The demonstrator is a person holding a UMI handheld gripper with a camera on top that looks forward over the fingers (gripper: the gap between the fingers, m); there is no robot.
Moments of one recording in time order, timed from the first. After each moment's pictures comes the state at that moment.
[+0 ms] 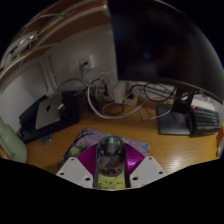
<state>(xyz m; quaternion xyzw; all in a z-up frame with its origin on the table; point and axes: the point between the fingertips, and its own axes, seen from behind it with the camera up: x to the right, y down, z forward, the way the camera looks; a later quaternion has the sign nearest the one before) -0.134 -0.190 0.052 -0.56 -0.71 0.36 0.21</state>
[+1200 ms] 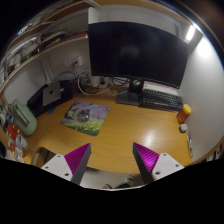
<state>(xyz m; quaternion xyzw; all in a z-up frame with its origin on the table) 0.113 -0.002 0.179 -0.60 -0.72 0.27 0.22</state>
